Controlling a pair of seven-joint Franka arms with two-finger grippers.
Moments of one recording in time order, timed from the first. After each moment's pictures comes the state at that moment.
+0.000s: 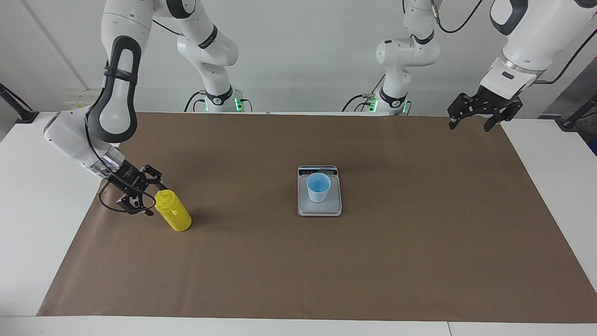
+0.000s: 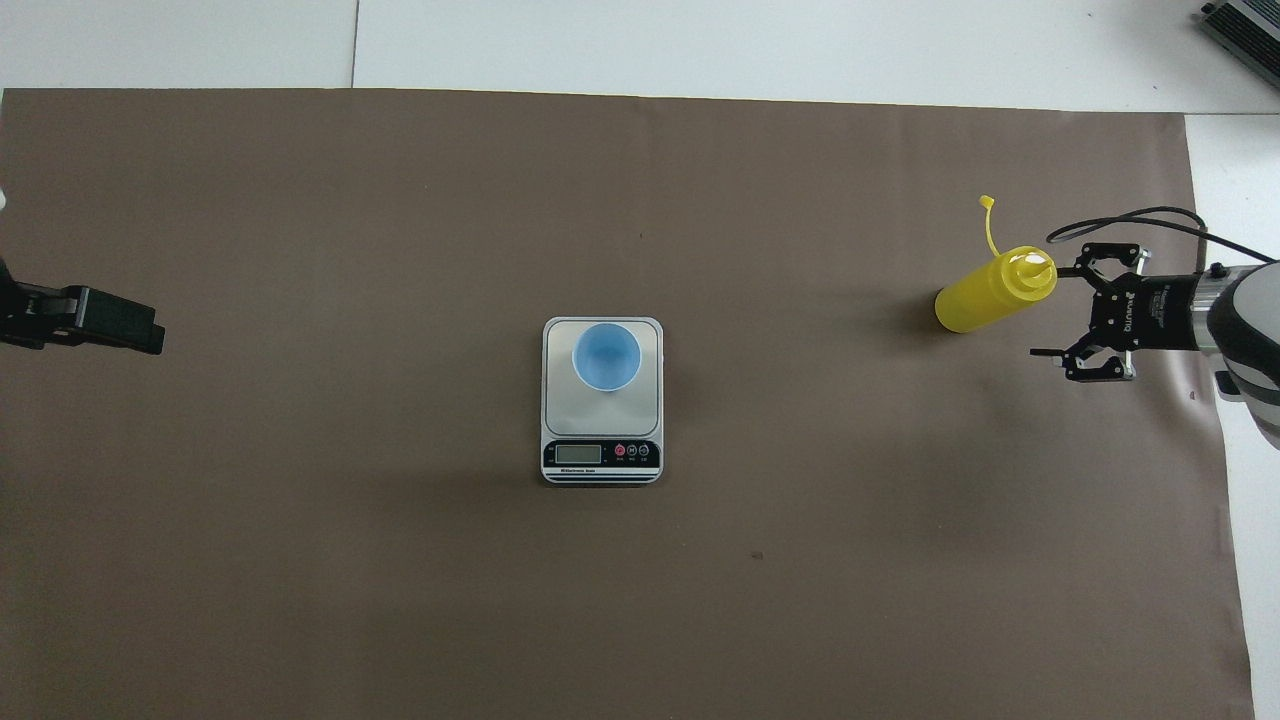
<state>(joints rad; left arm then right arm) -0.03 -0.02 -0.04 -1.57 -0.04 1.53 0.04 -0.31 0.29 0.01 -1.91 0.63 2.15 1.02</state>
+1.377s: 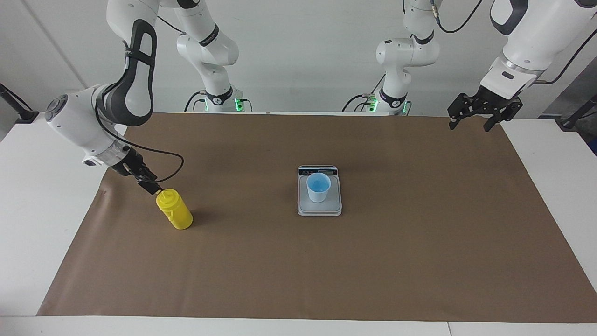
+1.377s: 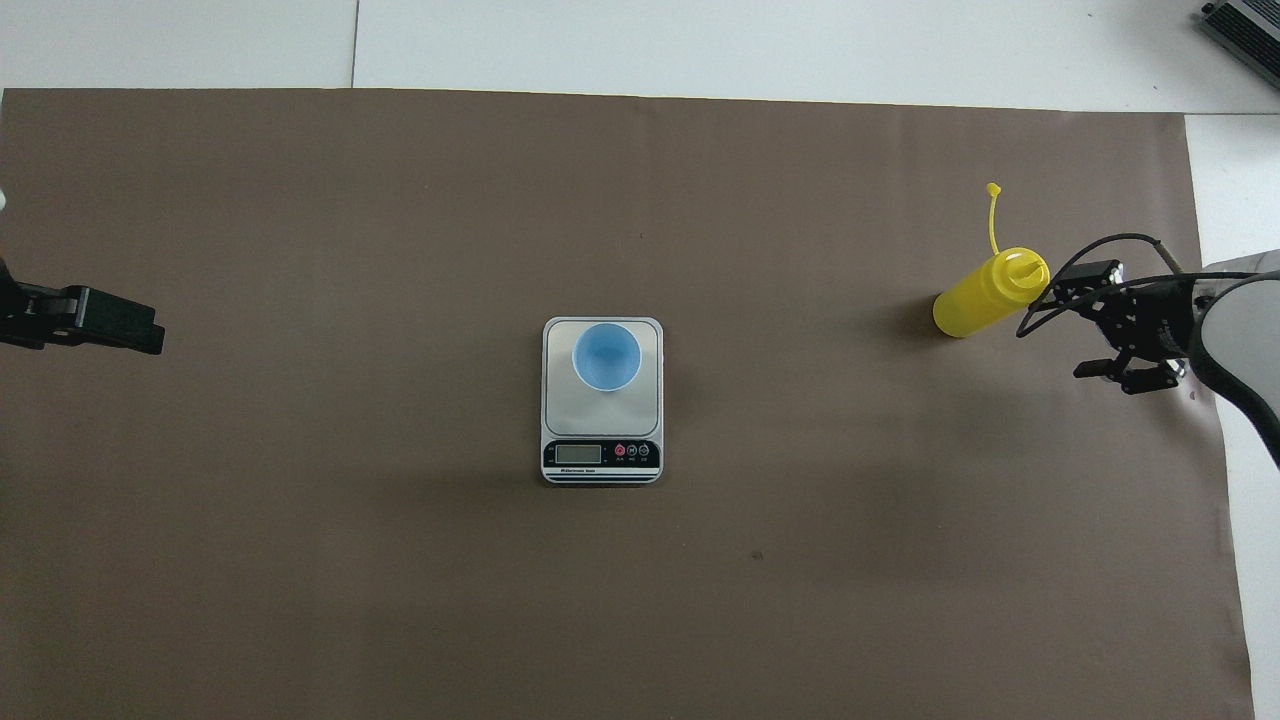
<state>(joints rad) -0.03 -0.02 -0.04 -1.57 -0.04 1.53 0.04 -0.26 0.19 0.02 -1.91 0.35 2.03 0.42</state>
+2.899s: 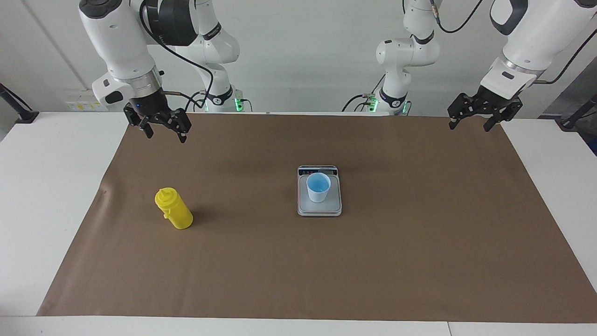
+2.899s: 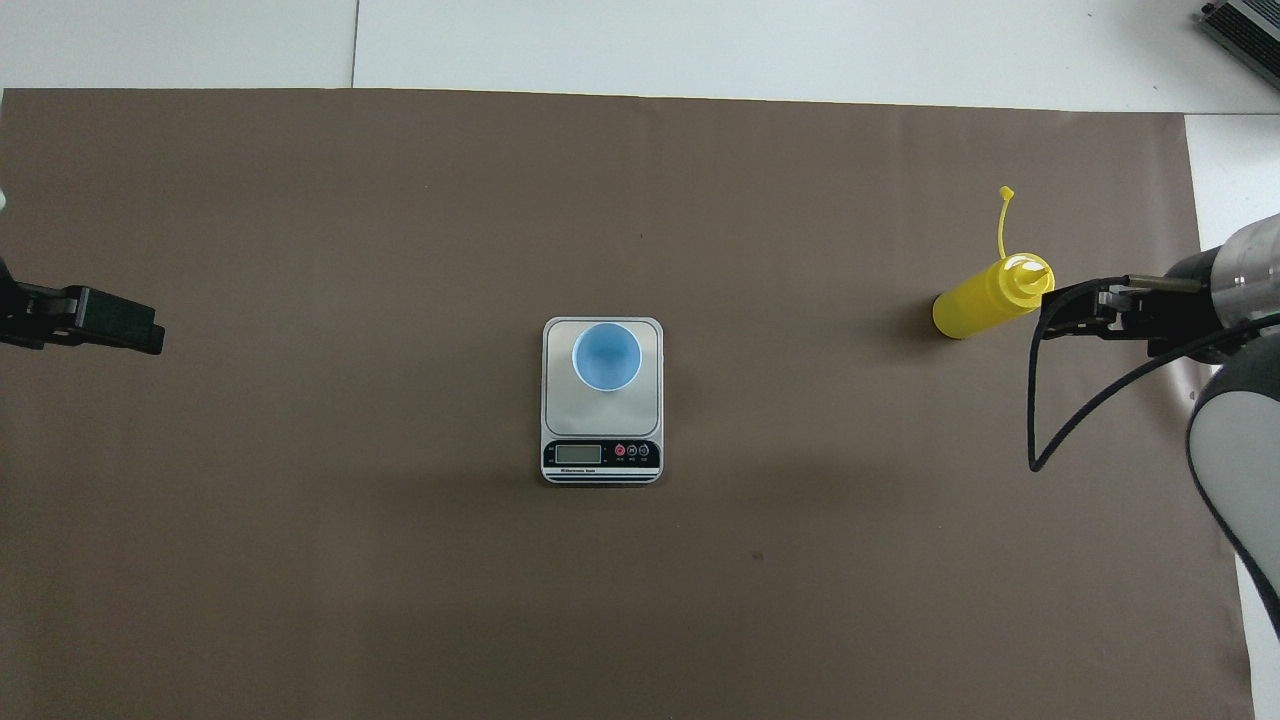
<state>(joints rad) -0.03 -0.02 -0.04 -1.57 -0.04 1.53 0.04 -0.03 -0.04 0.06 -1.70 -0.02 1.69 0.20</state>
